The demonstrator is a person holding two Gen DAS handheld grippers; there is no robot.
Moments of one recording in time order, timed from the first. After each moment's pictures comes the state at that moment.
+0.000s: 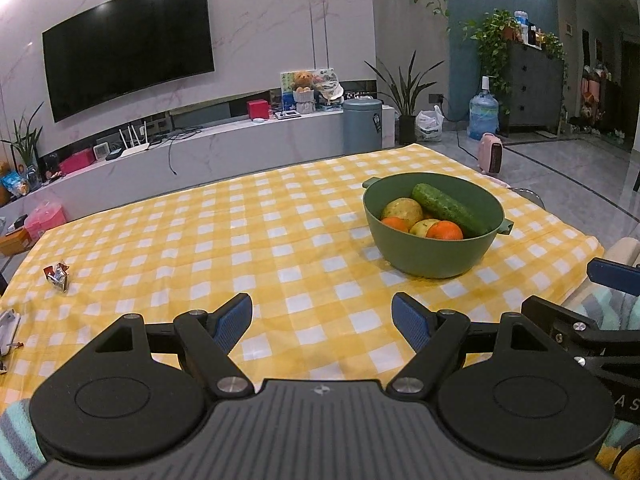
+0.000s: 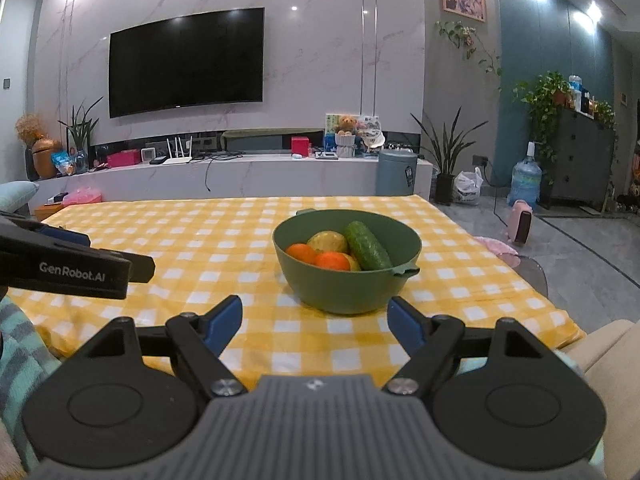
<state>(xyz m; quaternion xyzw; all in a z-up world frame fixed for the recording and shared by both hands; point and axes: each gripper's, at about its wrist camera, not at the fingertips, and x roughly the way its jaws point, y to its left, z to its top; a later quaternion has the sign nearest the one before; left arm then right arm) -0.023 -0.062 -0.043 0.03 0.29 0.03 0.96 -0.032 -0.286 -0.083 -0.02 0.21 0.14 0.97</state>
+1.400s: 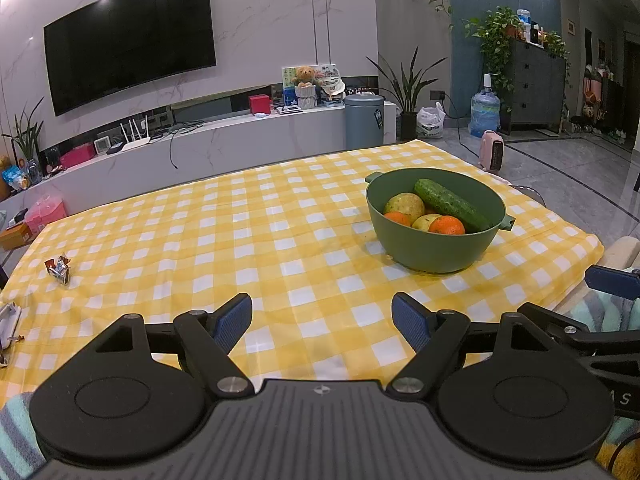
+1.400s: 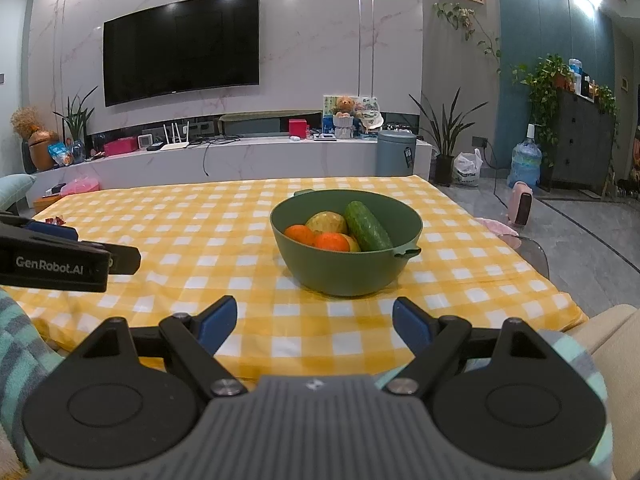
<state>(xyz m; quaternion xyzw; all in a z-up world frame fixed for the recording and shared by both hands) -0.027 -0.058 -0.041 0.03 0.30 0.03 0.95 -0.025 -0.282 -0.089 -0.02 0.24 0.14 0.96</state>
